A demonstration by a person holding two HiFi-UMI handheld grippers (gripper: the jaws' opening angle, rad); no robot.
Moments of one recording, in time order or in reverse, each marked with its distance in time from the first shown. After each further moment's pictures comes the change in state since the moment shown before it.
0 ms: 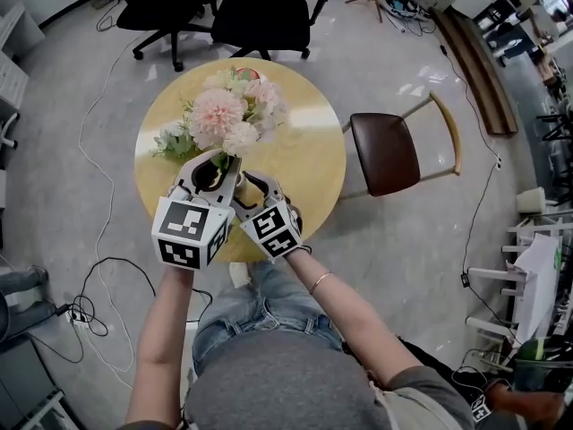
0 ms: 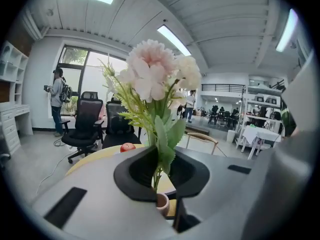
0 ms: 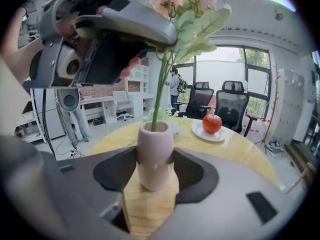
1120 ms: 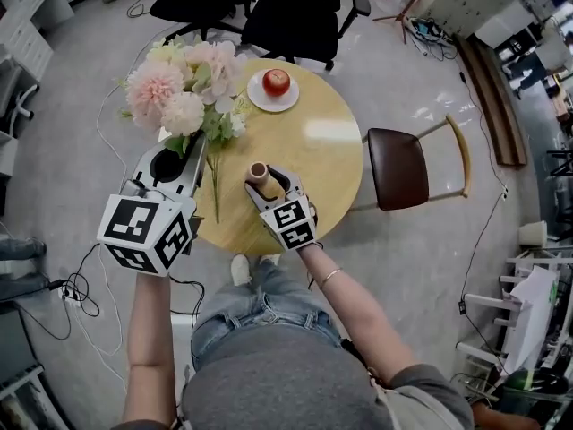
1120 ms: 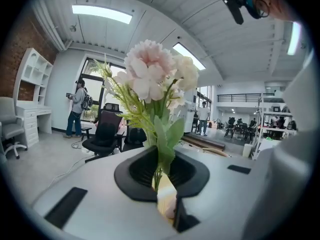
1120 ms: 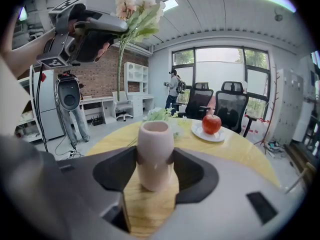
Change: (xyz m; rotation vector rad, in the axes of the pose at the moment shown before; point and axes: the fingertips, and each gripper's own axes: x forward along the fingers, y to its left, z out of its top) left arm -0.104 0.061 0.055 -0.085 -0.145 0.179; right arm -0.001 0.001 0.001 0.019 -0.011 -0.002
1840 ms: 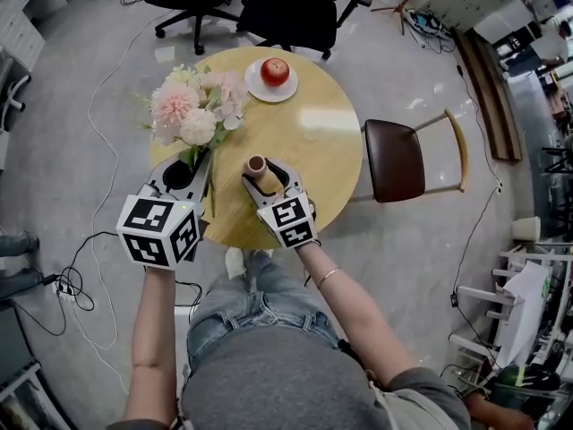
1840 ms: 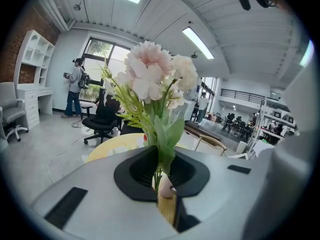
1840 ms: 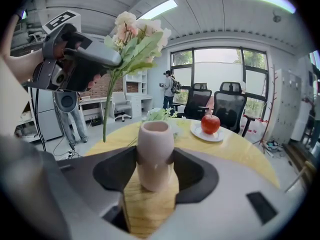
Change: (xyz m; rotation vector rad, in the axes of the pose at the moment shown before) left arm 0.009 0.001 -0.089 -0.093 0.185 -0.010; right arm -0.003 0.004 -0.006 0.005 -0.010 -0.017
